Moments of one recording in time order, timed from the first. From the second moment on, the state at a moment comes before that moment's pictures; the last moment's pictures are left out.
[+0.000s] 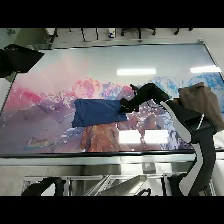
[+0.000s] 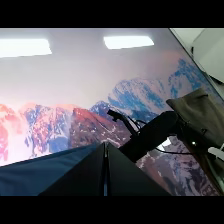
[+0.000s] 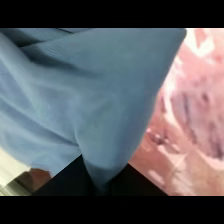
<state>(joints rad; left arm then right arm) 0.01 -1.03 1.67 -2.27 1.24 1.75 0.25 -1.95 1.54 2.38 -1.17 -1.63</state>
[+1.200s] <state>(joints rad) 0.01 -0.99 1.67 -2.25 1.30 1.75 -0.68 -1.22 1.46 1.92 -1.43 -1.33</state>
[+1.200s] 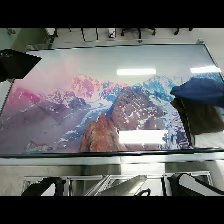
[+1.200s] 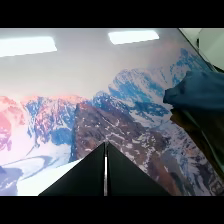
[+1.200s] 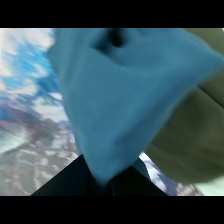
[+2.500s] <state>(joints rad) 0.00 -1.06 1.67 -2.25 1.35 1.76 -0.50 -1.07 1.47 1.79 -1.45 -1.28</state>
